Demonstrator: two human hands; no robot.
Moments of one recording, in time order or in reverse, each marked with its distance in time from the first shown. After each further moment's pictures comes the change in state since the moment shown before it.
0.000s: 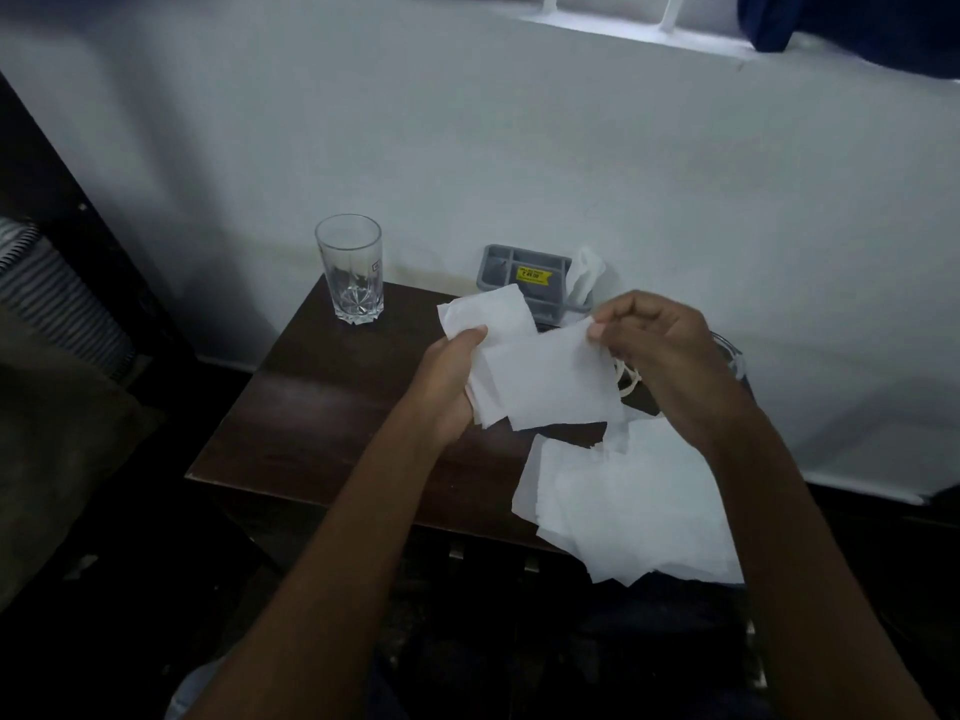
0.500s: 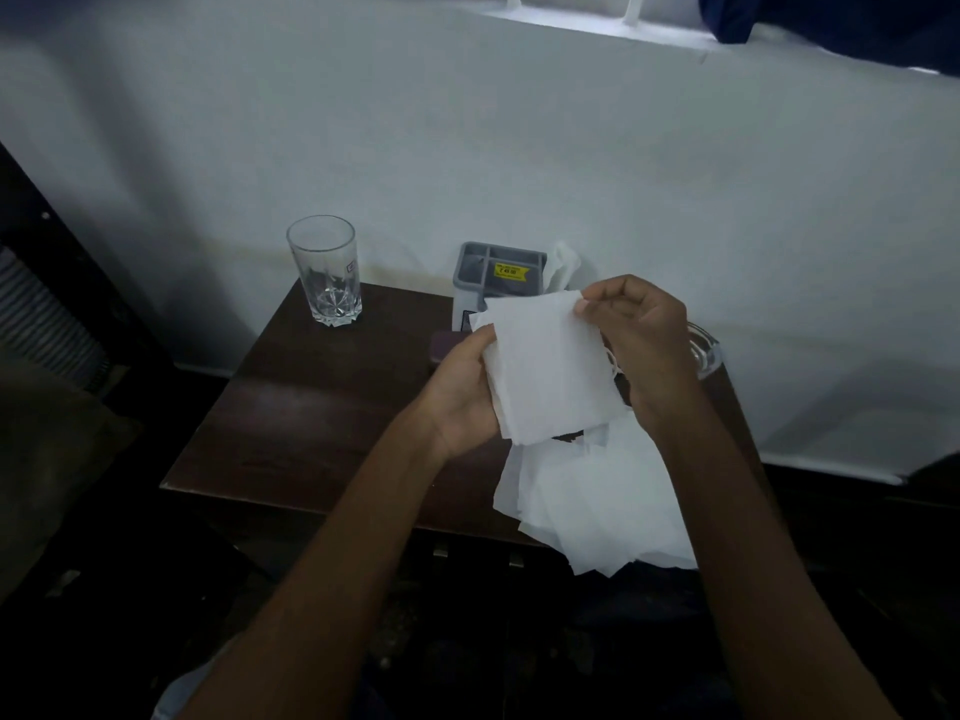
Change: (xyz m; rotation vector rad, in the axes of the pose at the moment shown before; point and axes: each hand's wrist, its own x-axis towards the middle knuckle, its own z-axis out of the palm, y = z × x) left_hand -0.021 -0.011 0.021 -0.081 -0.385 -0.156; right_hand 0.007 0.005 0.008 -0.025 0.319 0.032
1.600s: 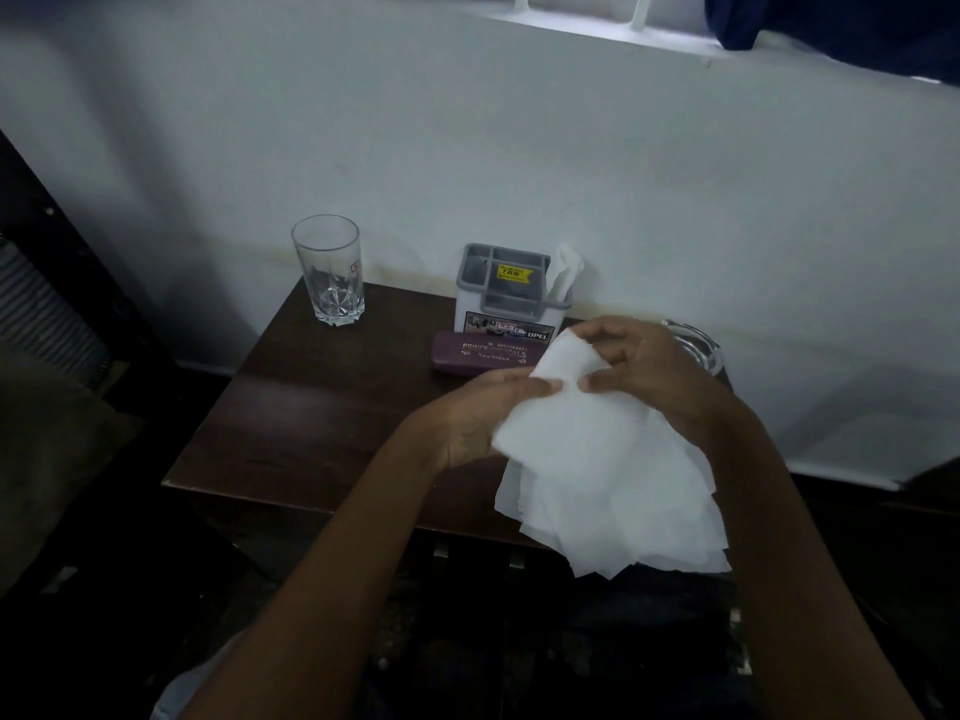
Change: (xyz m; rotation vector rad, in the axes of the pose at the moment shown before) left_hand -0.001 -0.008 -0.002 0.413 -0.062 -0.135; right_hand 0.004 0.009 -0.025 -0.228 -0.444 0.142
